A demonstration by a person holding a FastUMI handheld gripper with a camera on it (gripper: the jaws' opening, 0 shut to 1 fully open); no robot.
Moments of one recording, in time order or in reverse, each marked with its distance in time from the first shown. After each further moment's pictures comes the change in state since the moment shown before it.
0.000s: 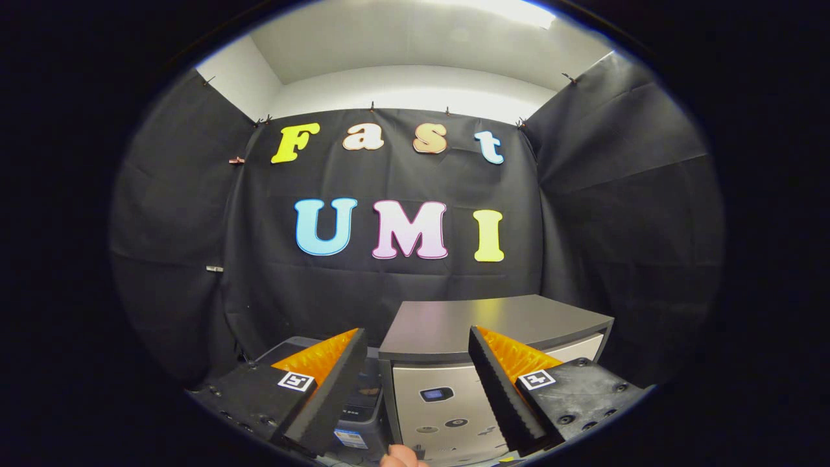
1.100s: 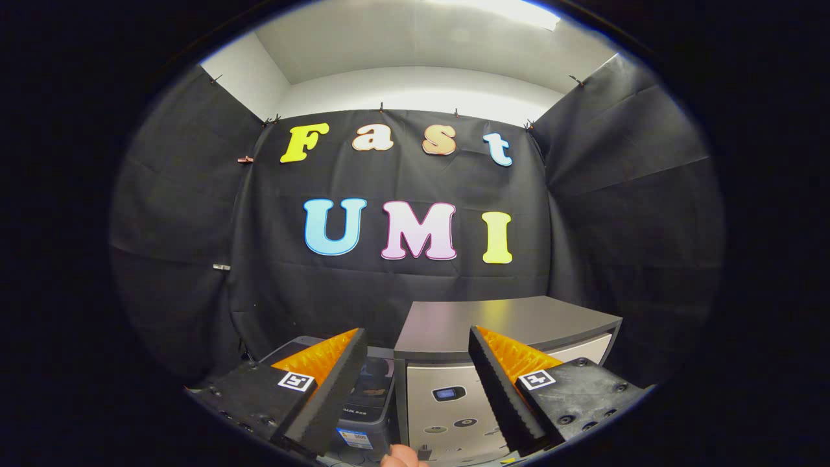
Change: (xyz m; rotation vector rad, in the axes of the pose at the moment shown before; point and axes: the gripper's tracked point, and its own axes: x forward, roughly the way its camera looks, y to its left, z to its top) arm -0.003 0.019 -0.003 -0.018 -0.003 0.033
